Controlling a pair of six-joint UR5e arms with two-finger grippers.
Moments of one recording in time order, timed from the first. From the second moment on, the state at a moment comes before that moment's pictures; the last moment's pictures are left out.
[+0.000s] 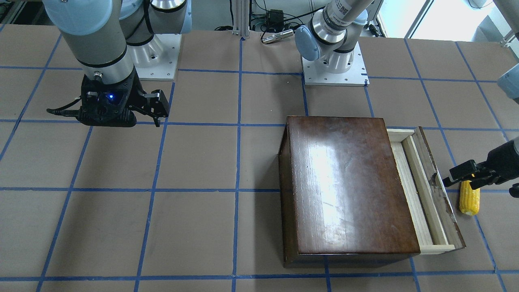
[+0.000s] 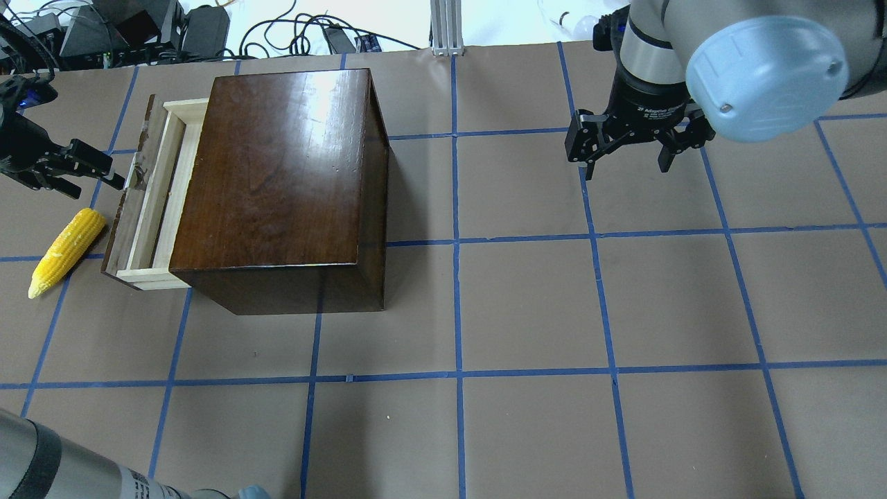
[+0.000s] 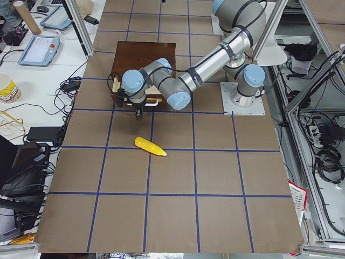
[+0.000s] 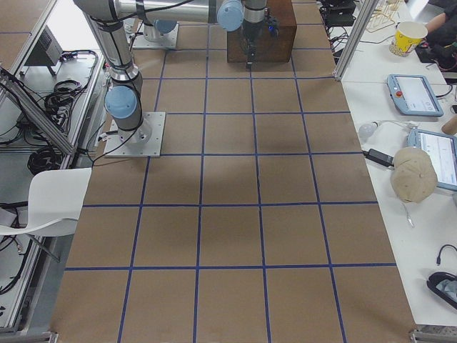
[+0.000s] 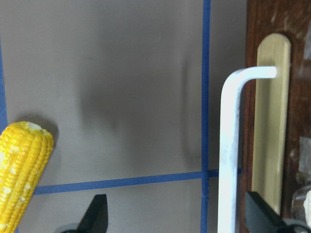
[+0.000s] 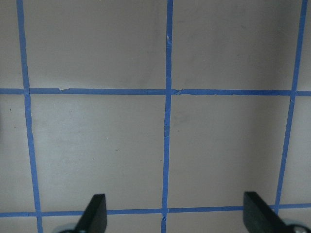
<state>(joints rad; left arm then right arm) -0.96 -1.96 -1.53 -1.32 1.39 0.62 1.65 -1.48 1.58 -1.62 -1.64 0.06</state>
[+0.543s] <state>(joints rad) -0.93 -1.95 -1.50 -1.32 1.56 0.82 1.65 -1.48 1.58 -1.62 -1.64 0.06</state>
